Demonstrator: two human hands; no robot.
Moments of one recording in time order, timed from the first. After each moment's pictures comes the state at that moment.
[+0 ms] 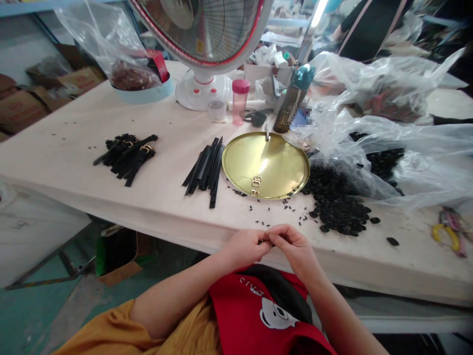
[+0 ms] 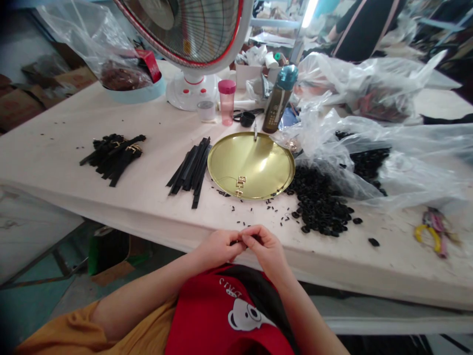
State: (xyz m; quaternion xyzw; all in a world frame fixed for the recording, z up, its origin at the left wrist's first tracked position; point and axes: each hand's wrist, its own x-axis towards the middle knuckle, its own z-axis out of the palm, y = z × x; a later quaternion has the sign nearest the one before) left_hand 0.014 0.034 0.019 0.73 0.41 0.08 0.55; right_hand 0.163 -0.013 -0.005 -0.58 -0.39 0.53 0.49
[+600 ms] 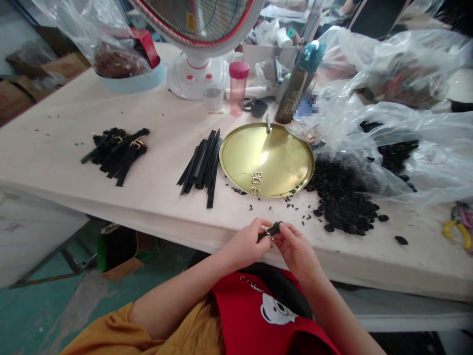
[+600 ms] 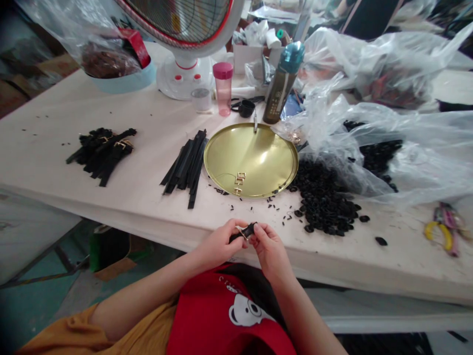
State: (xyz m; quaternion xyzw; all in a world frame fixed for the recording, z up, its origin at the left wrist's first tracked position) left_hand 0.022 0.044 0.005 0.69 0.42 0.14 0.57; right_hand 0.157 -0.003 -0.029 -0.49 -0.12 0.64 0.58
